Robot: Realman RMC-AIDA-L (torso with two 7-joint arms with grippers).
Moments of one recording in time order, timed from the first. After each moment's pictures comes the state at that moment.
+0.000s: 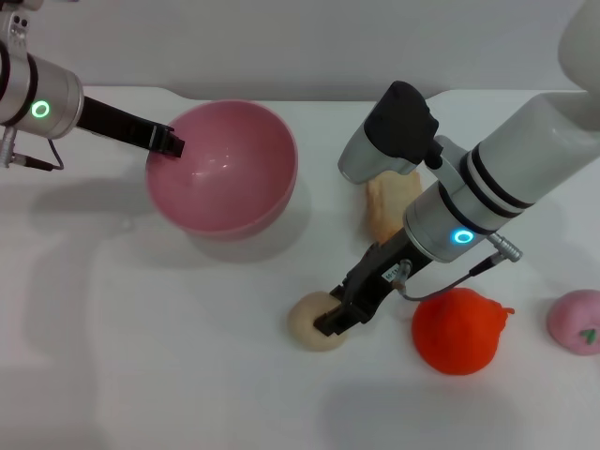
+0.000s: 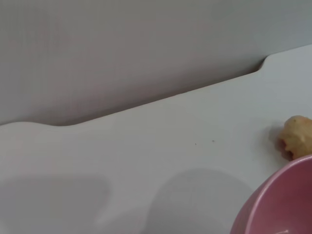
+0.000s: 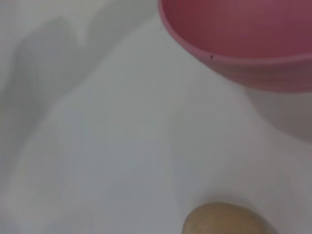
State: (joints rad) left arm -0.79 -1.94 1.09 0.82 2.38 1.19 -2.46; right arm 0.96 2.08 -1.52 -0.57 -2.17 -1.23 2.19
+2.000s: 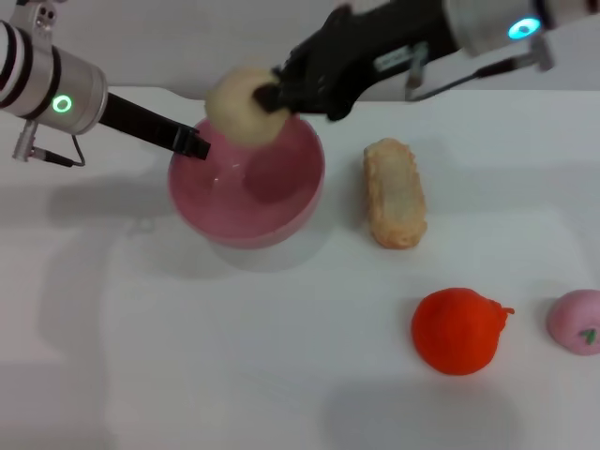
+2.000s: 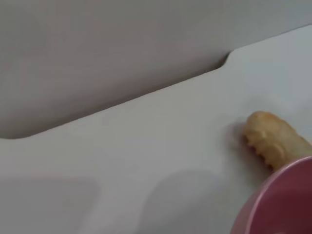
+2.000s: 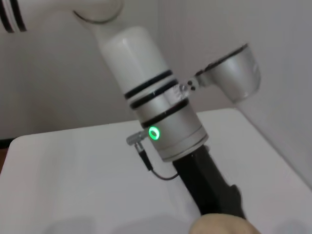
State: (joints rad) left arm -0.81 -1.96 1.09 0.86 2.39 1.25 -2.45; right arm 0.91 2.07 -1.15 -1.16 -2.09 -1.48 2.06
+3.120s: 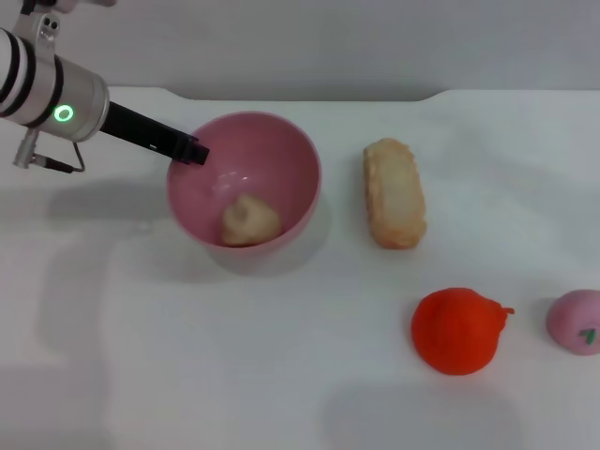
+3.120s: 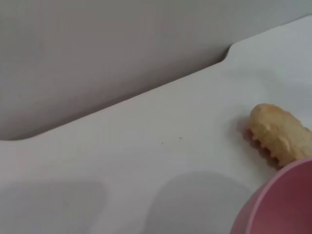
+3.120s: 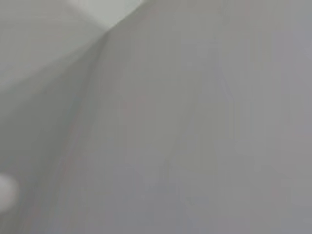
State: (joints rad) left arm -0.81 -1.97 1.09 0.85 2.40 1.23 -2.40; right arm 0.44 2.07 -1.16 -1.22 -1.14 -1.20 1.17
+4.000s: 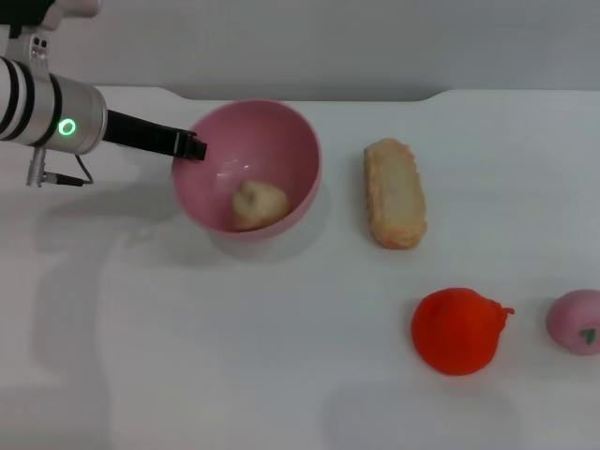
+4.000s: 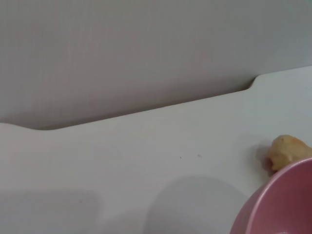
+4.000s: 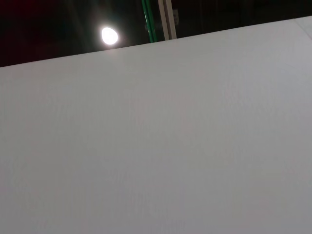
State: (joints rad) left arm -0.76 -2.03 1.02 0.84 2.39 1.14 -2.44; right arm 0.20 2.06 -1.04 -0.80 -0.24 -1.46 0.57
